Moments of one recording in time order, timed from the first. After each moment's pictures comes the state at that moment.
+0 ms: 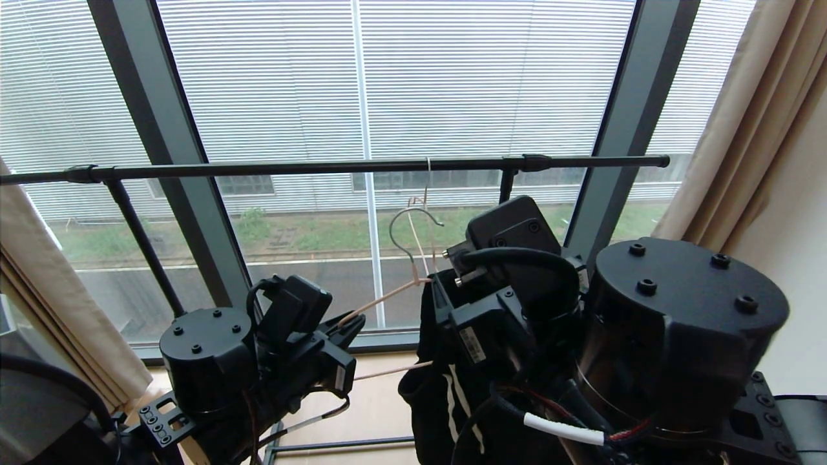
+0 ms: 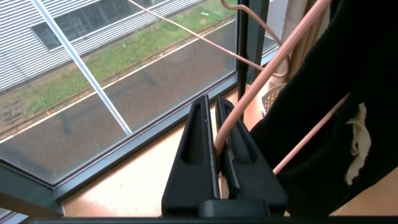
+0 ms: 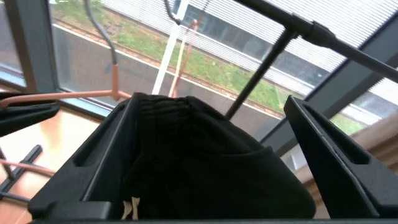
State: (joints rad) left arm -0.61 1.88 -0.33 -1.39 0.07 0.14; right arm 1.08 1.73 -0.85 -0.76 -0.88 -0.25
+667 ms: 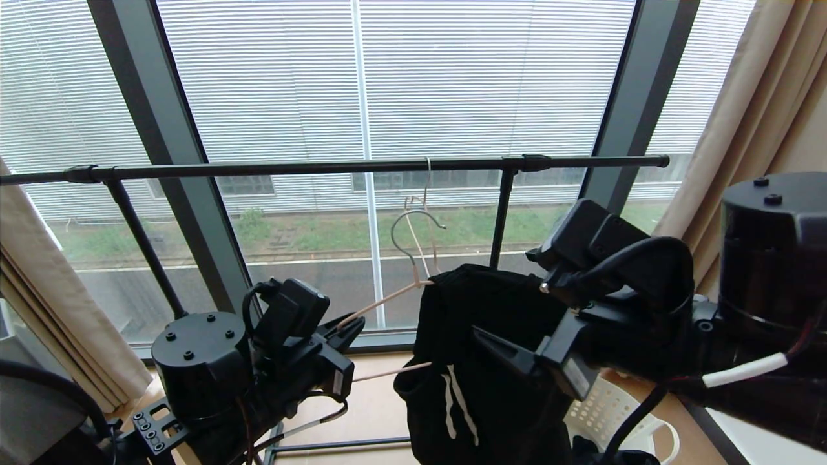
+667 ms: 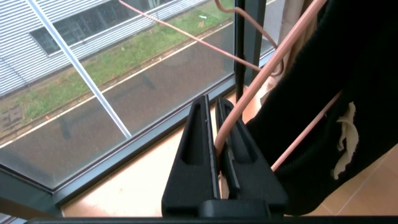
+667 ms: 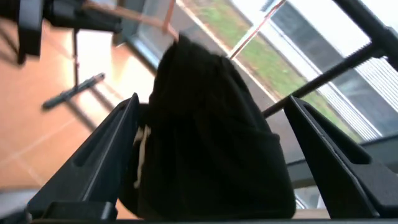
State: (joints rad) left arm -0.61 1.88 -0.31 -1.42 0.06 0.15; right arm 0.86 1.48 -0.87 -0.21 -0.24 -0.35
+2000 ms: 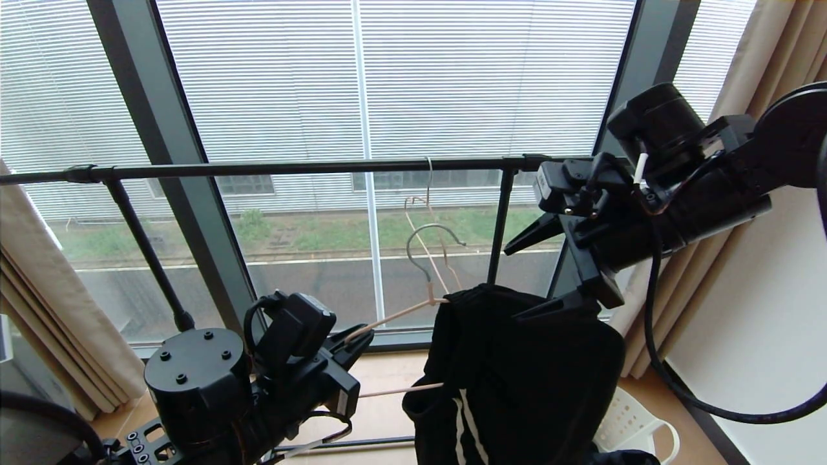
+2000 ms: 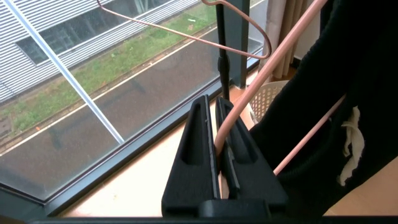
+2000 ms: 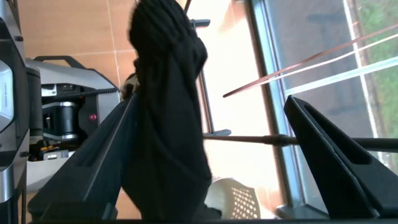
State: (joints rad) left arm -0.66 1.87 -0.26 -1.46 0.05 0.16; right arm 0.43 1.85 -1.67 0.77 0.54 -0.87
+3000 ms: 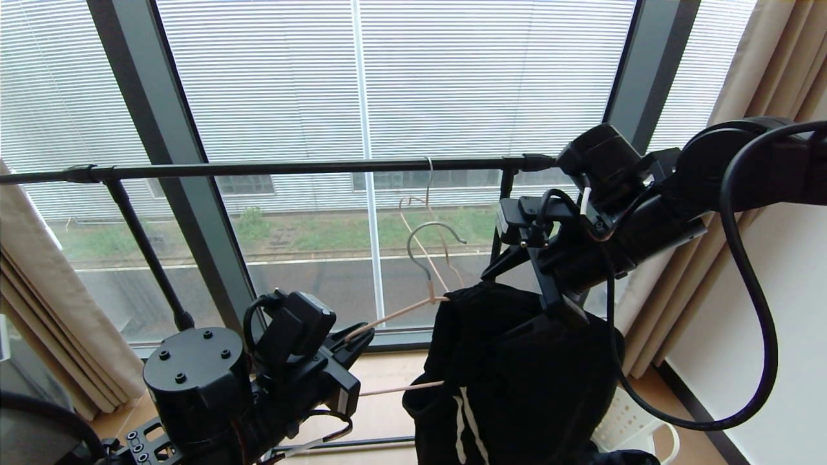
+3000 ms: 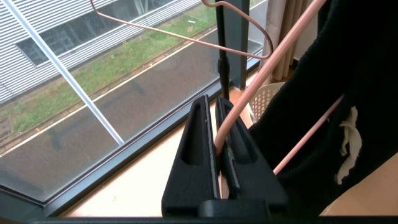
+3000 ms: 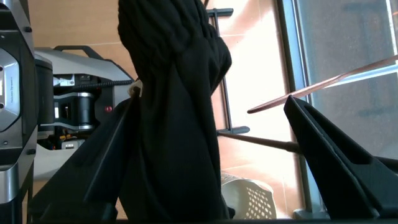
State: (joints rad) left arm -0.66 1.87 -0.27 -1.46 0.05 0.16; right arm 0.48 1.94 -1.67 0.77 0.53 -0.87
